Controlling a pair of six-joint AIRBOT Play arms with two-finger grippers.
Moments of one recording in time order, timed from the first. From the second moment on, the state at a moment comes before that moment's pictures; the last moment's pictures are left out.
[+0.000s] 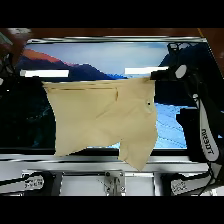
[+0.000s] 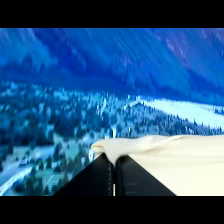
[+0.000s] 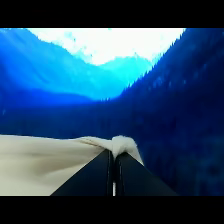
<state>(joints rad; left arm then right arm) 0.24 -1.42 1.27 1.06 -0.78 -1.26 0.05 -1.65 1.48 -1.33 0.65 1.35</state>
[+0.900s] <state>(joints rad) 0.21 -1.59 1.26 1.15 -1.23 -1.29 0.01 -1.72 1.44 -1.42 1.18 1.46</state>
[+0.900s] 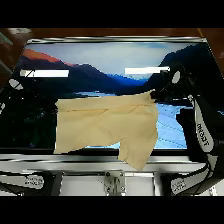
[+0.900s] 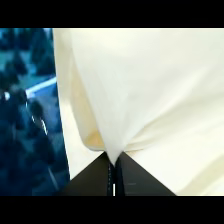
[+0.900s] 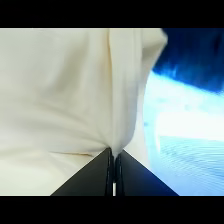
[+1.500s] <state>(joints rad) 0.25 -1.54 1.27 1.29 -1.45 -1.39 -0.02 -1.60 1.40 -1.50 1.31 1.50</state>
